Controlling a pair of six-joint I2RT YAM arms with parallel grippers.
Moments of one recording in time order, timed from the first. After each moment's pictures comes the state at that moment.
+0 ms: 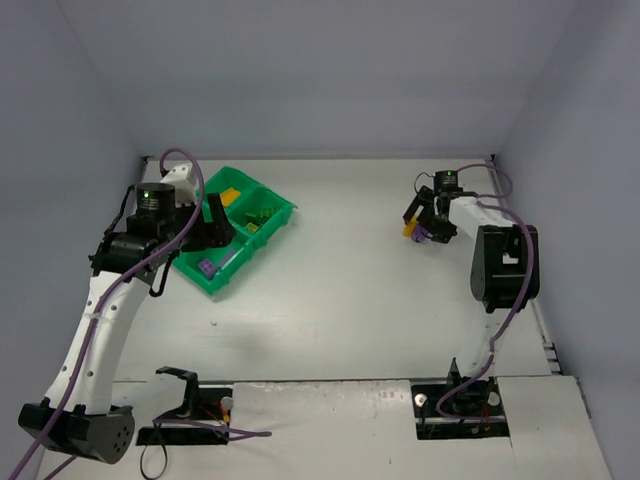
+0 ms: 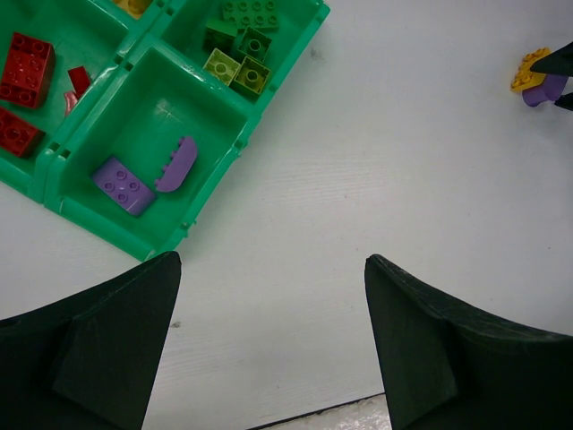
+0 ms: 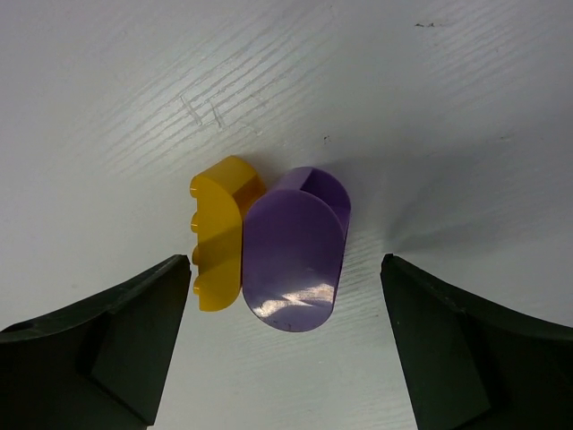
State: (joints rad) left arm -0.20 1.07 1.30 -0.87 0.13 -0.30; right arm 0.01 1.95 1.31 -0.41 0.02 0.58
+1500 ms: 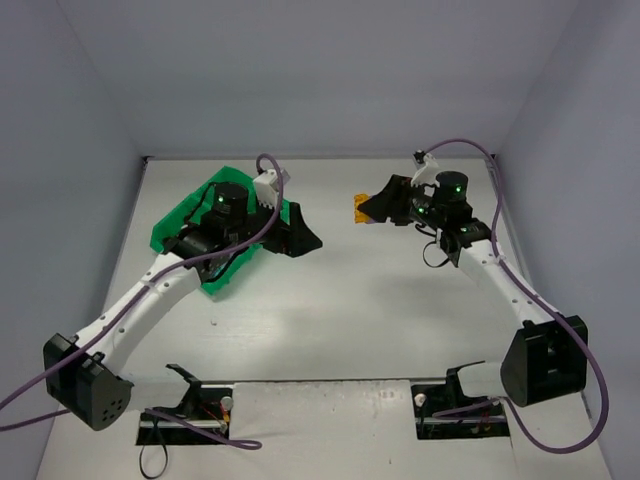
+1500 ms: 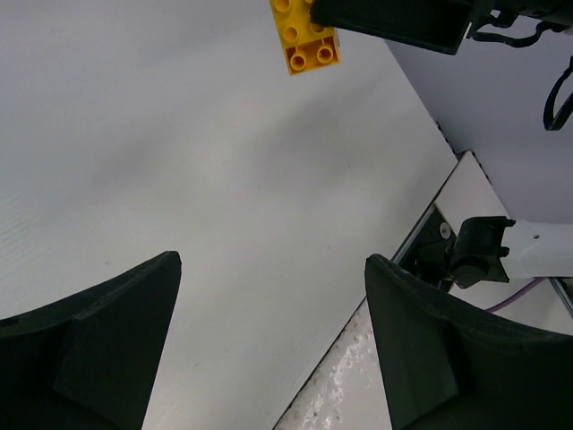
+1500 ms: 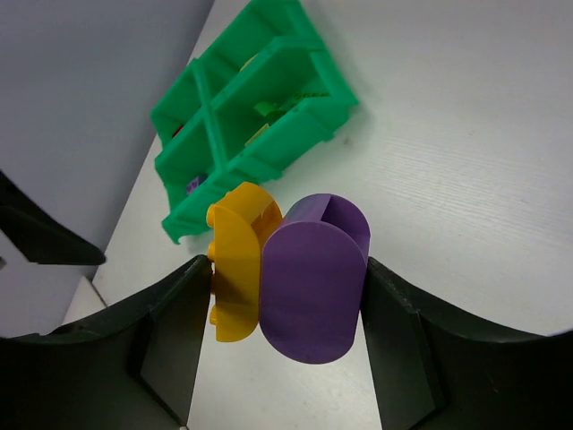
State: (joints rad) left arm -0.52 1.22 1.17 -0.39 0.49 -0.40; right arm 0.22 1.33 1.00 -0.02 -0.57 0.50
